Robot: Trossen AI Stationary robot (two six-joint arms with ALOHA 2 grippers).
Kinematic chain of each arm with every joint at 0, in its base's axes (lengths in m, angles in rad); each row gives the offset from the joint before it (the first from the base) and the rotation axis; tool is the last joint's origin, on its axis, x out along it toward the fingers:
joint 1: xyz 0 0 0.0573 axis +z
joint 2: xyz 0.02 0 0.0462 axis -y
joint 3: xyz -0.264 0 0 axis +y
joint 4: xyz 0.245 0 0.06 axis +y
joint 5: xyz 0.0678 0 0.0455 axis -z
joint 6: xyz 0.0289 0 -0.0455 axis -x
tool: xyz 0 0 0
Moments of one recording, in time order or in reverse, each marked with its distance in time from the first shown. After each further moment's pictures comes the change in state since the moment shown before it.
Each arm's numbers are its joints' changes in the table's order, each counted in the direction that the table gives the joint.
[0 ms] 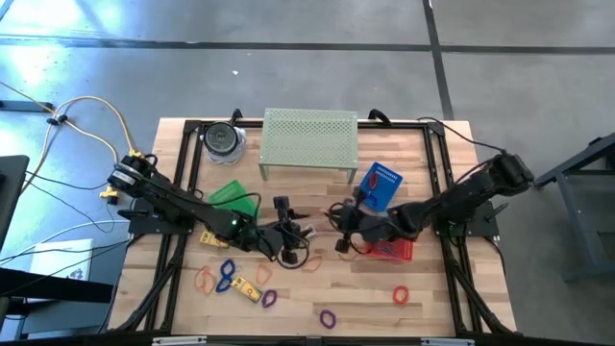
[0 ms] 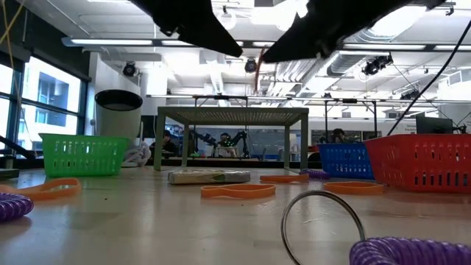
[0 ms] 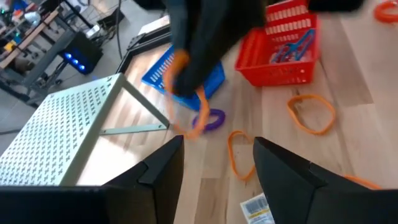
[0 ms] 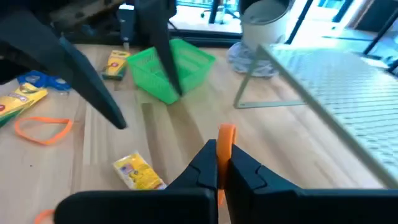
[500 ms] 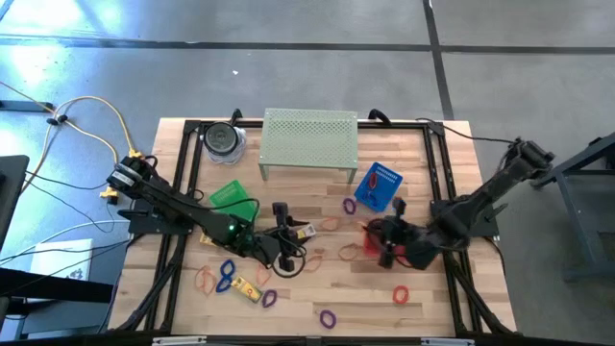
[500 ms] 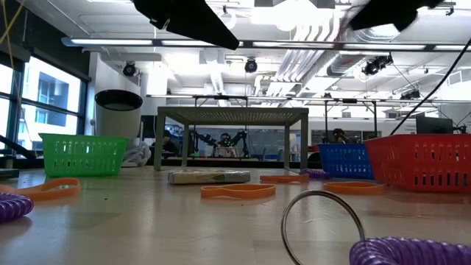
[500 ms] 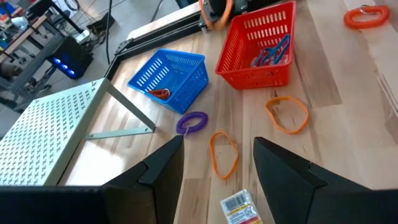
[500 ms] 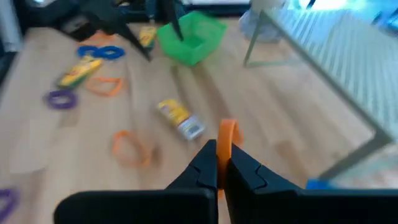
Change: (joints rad) left arm -0.042 0.000 0.000 0.002 0.002 0.025; right arm 0.298 0.315 0.000 0.622 0.111 -0.442
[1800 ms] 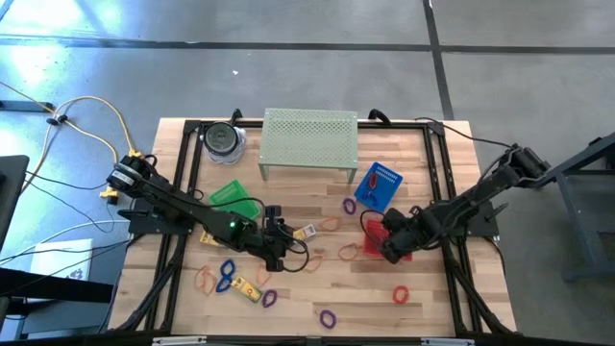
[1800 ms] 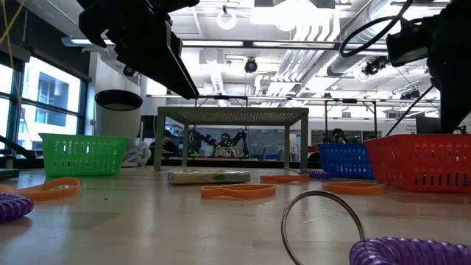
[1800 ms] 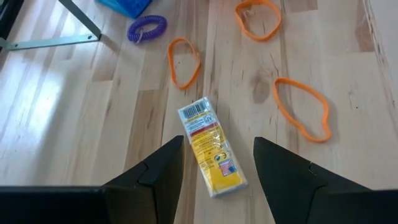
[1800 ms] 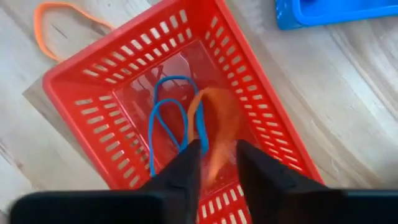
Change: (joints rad) left arm 0.024 0.005 0.000 0.348 0.218 0.295; right arm -0.152 -0.150 0.000 0.533 -0.574 -0.624
